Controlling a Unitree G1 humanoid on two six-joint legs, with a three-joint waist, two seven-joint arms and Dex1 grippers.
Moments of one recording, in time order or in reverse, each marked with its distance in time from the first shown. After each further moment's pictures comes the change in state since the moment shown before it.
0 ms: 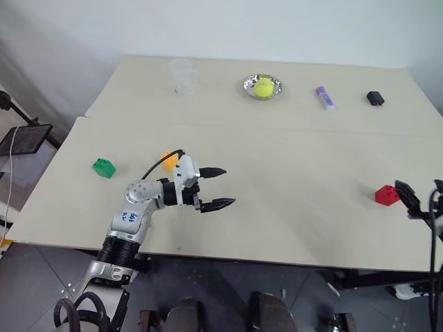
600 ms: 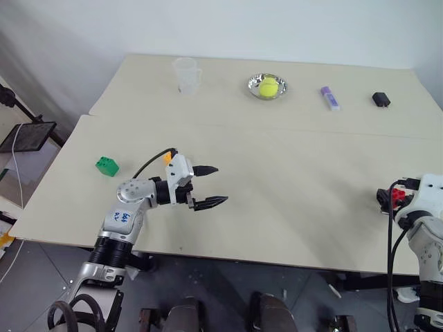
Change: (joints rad) left arm 0.004 0.058 0.025 -0.021 0.018 0.026 0.009; right arm -0.160 0.125 0.083 0.217 -0.139 0.042 -0.184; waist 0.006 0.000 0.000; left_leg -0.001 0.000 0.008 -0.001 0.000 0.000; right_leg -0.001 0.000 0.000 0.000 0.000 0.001
